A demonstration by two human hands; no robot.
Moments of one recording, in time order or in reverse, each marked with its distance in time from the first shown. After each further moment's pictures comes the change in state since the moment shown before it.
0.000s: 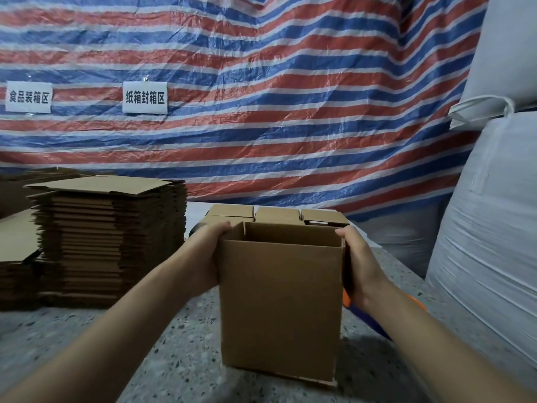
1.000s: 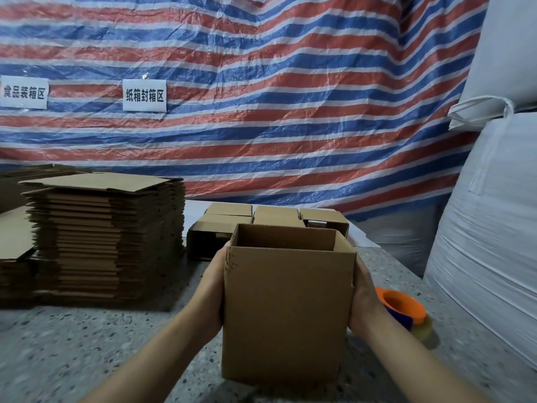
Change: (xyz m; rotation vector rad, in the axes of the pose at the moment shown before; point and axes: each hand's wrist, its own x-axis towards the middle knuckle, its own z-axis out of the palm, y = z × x) left_hand -0.021 -0.048 0.022 -0.176 0.061 0.072; right_hand -0.005 0.043 -0.005 0.132 0.042 -0.111
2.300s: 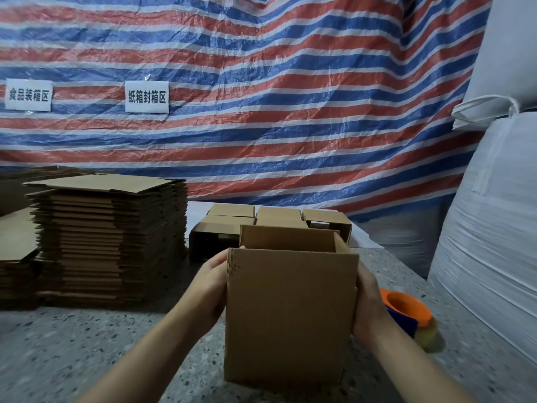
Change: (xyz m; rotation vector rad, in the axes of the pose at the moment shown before) left_hand 0.006 0.002 -0.025 0.180 -0.200 0.183; right_hand -0.009 -0.002 0.000 -0.011 -0.004 0.107
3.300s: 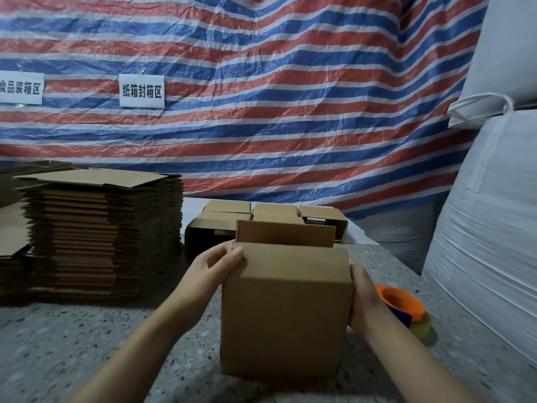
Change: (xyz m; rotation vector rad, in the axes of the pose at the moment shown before) left_hand 0.004 -0.006 -0.018 0.244 -0.112 0.165; right_hand 0.005 -0.007 0.000 0.039 0.002 0.134
